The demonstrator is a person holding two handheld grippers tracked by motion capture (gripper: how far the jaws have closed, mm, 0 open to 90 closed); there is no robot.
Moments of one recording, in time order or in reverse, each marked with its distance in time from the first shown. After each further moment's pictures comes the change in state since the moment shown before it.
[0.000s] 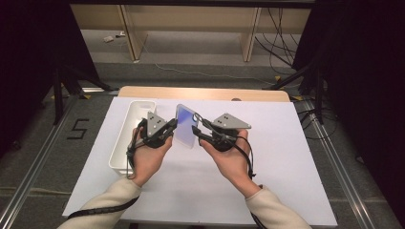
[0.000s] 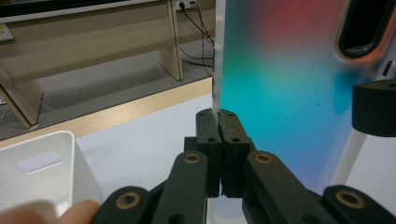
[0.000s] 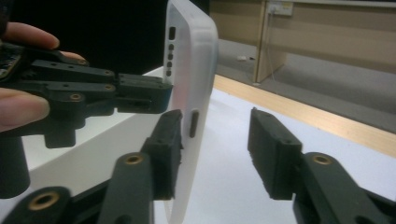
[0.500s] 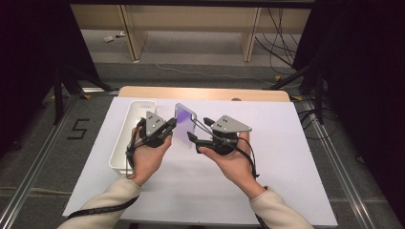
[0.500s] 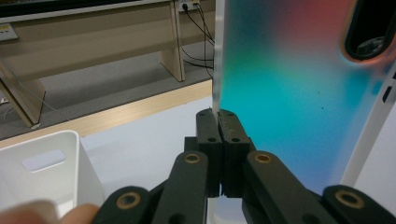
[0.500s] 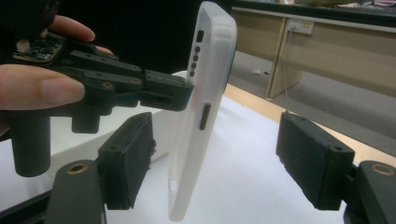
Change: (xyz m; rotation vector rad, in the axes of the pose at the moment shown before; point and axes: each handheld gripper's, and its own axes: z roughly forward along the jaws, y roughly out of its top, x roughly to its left) left arm 0.003 0.000 -0.001 -0.007 0.013 -0.010; right arm 0.001 -0.002 -0.002 -0.054 0.072 -0.104
